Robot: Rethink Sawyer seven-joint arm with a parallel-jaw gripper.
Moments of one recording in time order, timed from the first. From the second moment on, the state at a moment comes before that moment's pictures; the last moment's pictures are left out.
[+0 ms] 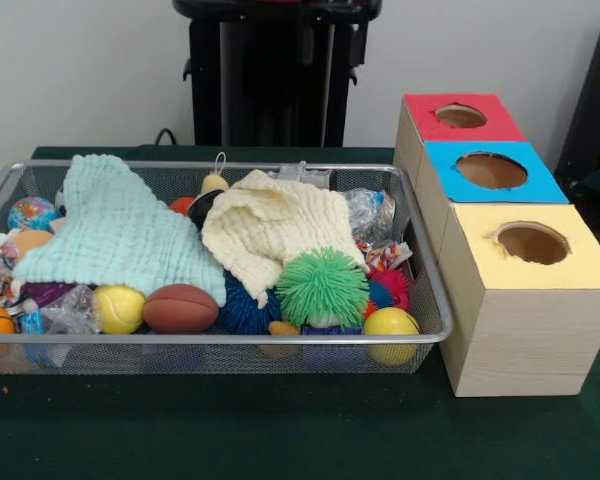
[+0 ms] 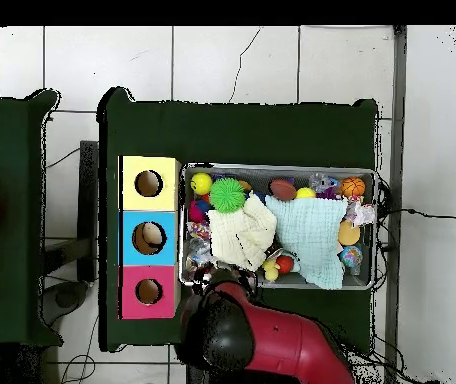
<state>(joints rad) -0.36 -1.10 0.09 2.19 -0.07 0.33 1.57</state>
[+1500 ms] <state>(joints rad) -0.23 -0.78 0.13 1.87 -0.18 0.40 1.57</state>
